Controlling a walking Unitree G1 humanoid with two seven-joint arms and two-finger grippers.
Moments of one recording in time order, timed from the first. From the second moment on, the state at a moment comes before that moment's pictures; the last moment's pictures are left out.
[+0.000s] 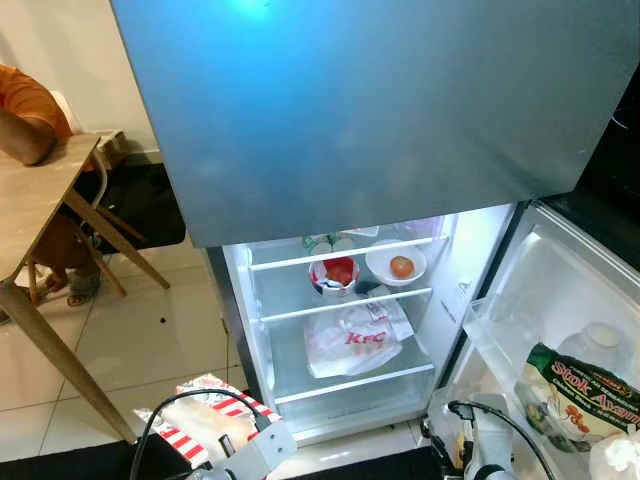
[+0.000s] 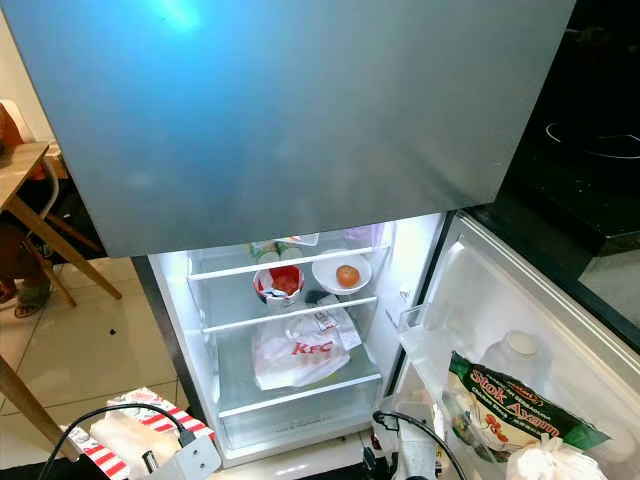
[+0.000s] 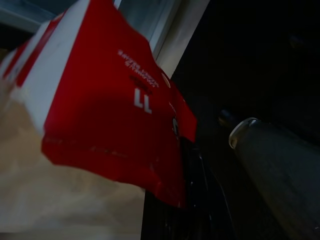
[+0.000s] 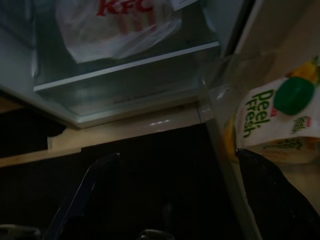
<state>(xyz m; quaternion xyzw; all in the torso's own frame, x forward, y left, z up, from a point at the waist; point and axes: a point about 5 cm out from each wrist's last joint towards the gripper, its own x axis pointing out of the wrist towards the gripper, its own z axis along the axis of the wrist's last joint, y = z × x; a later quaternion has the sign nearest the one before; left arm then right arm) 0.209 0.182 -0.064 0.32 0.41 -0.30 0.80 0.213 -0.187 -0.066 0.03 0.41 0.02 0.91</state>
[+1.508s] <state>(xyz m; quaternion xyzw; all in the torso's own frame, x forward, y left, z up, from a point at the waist) 0.201 0.179 -0.070 0.32 0.42 -0.31 0.79 0.211 -0.185 -0.067 0.02 0.41 0.04 0.91</state>
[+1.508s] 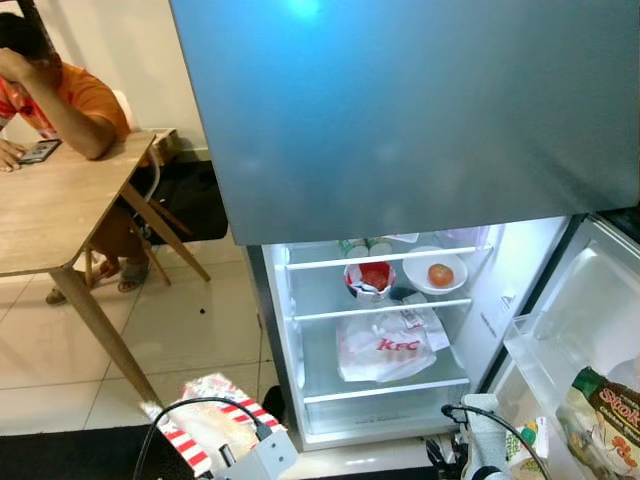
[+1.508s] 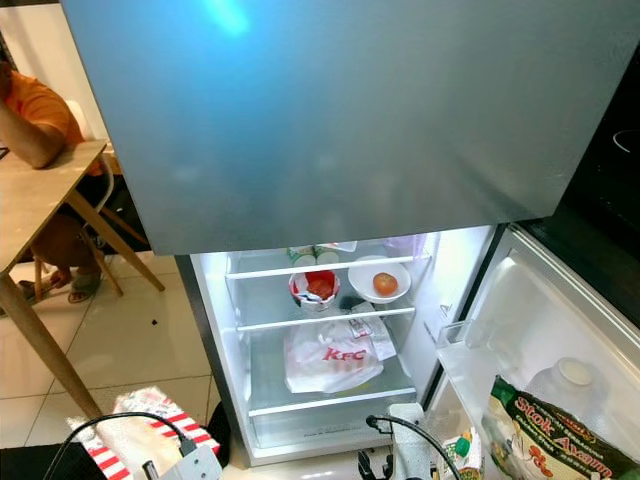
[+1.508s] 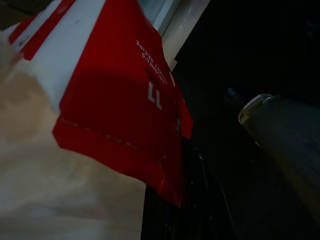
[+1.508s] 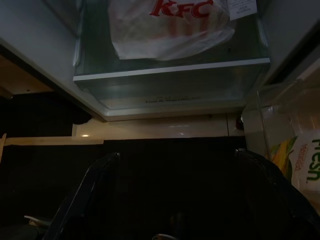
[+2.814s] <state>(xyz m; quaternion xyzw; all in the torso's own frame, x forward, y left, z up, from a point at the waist) 0.197 0.182 -0.073 0.32 0.43 -0.31 0.79 0.207 -0.185 -0.069 0.04 0.41 0.03 0.91</state>
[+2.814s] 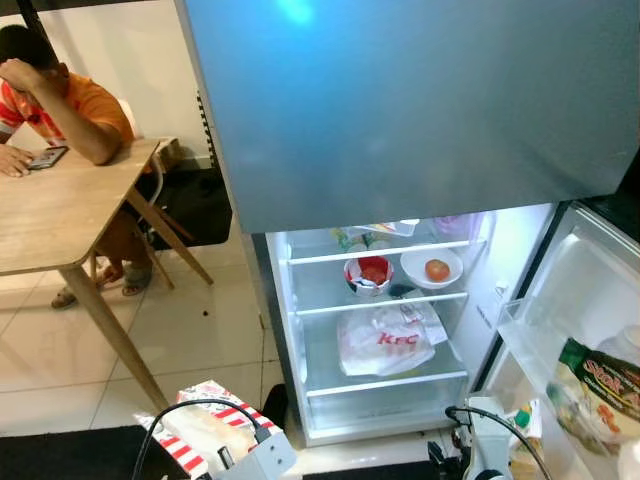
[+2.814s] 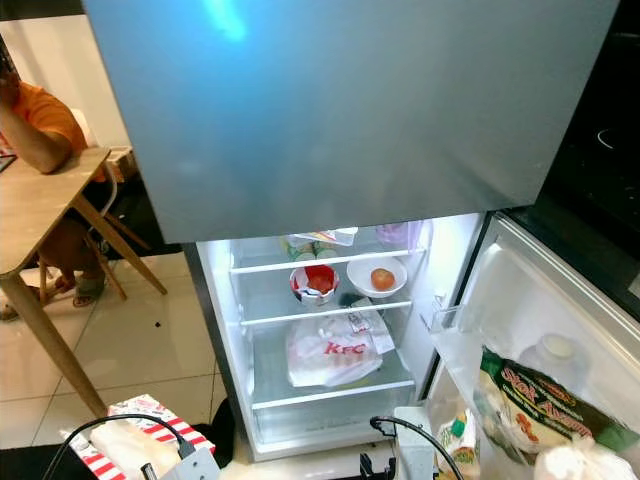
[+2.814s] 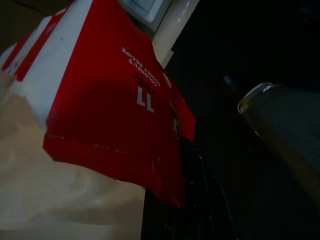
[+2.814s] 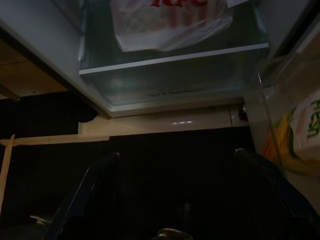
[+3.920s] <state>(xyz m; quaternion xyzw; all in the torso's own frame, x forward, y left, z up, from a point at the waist) 0.198 0.183 -0.074 0.32 0.43 -0.30 0.79 0.208 -0.182 -0.069 0.04 0.41 0.03 0.91</state>
